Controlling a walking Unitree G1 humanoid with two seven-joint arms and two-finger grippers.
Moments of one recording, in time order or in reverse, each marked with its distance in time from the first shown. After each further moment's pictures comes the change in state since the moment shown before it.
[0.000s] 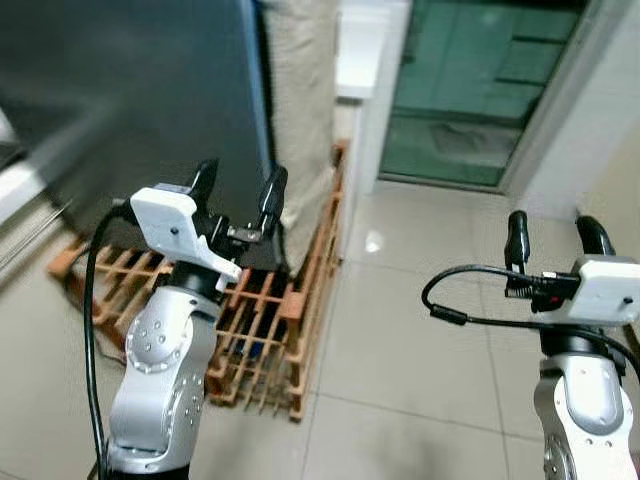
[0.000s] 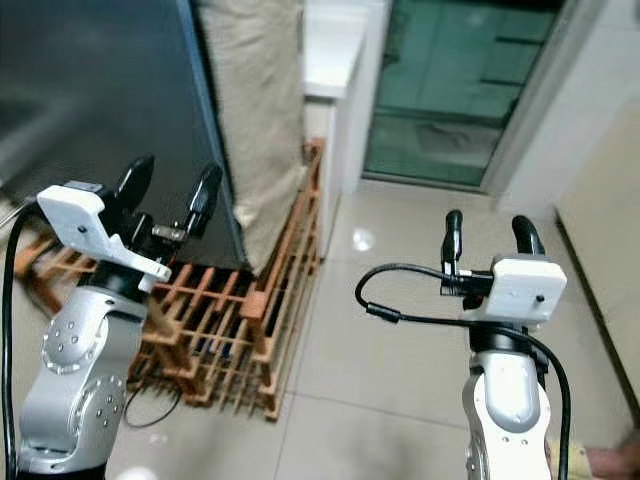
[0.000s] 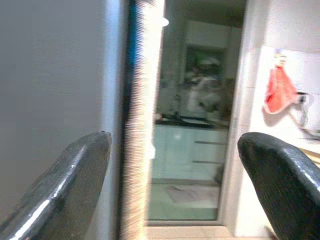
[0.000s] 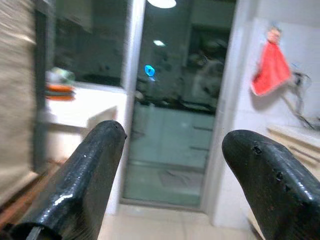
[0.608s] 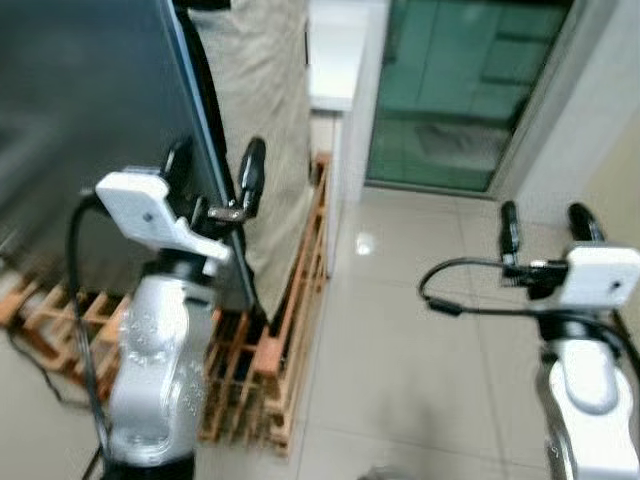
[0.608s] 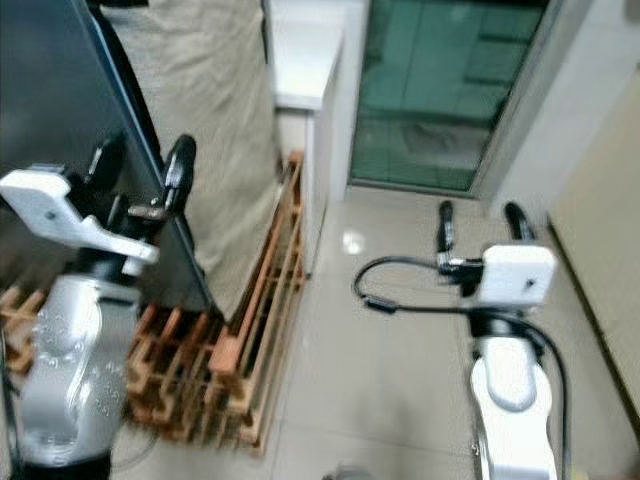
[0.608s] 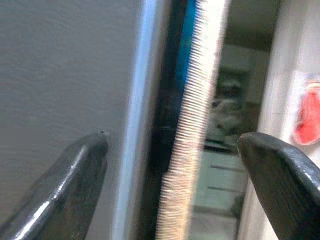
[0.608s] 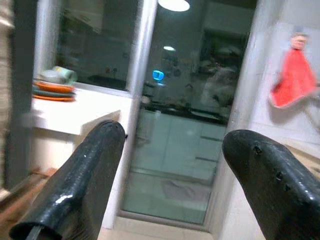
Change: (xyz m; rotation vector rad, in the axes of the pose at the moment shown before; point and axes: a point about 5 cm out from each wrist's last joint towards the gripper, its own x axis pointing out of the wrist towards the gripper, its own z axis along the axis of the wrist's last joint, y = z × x) left arm 0.012 0.009 0.010 -0.045 -0.060 0.104; right arm 0.016 -0.003 0.000 -0.044 -0.028 0.036
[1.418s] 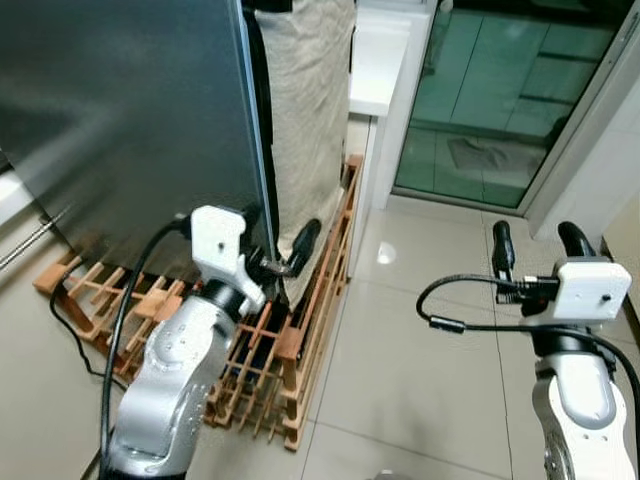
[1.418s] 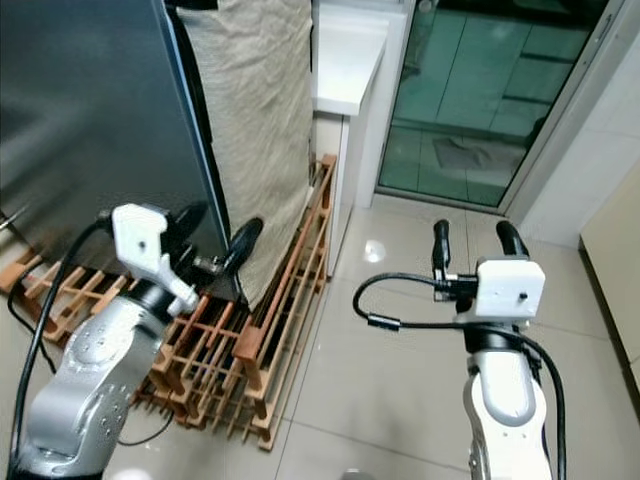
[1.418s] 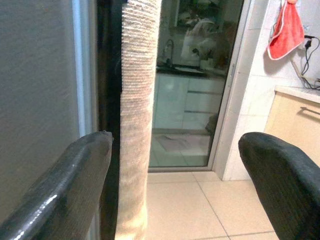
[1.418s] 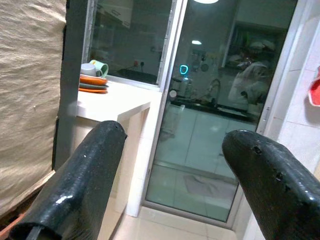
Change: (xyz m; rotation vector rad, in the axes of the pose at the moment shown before) left arm -0.014 -0.018 -0.044 0.021 0.338 -0.217; right arm -0.011 0.007 -0.010 0.020 0.053 0.038
